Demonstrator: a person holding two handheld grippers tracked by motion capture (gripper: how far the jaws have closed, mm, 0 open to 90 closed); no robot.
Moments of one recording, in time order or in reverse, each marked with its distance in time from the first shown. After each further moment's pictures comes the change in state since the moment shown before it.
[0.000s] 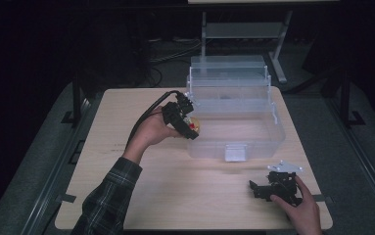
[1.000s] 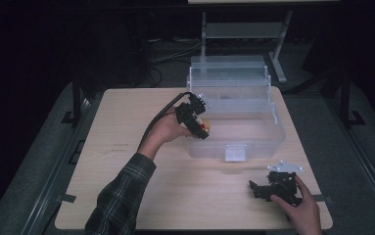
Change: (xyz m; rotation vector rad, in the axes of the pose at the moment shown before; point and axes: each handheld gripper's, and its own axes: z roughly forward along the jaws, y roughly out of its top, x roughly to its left) left arm 0.003 0.020 0.037 0.006 -0.021 0.009; right arm 0.000 0.000 0.000 0.000 0.000 -0.002
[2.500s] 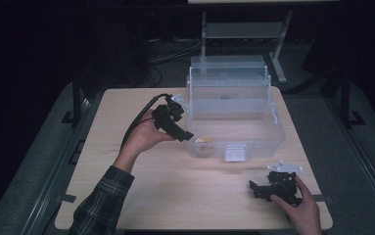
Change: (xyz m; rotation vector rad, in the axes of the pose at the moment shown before) left arm -0.010 -0.056 -0.057 -0.129 0.064 -0.032; right arm 0.000 0.000 0.000 -0.002 -0.001 -0.003
